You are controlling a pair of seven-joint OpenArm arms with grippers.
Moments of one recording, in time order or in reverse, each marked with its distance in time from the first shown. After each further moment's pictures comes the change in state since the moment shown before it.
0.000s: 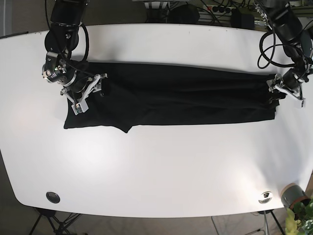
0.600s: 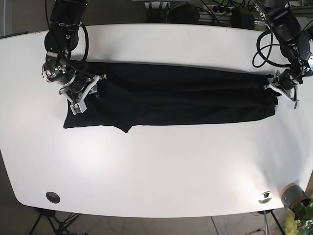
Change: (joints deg) left arm 0.0 0.4 3.9 0.2 5.8 -0.2 -2.9; right arm 0.0 0.0 0.0 0.0 -0.4 -0.6 0.0
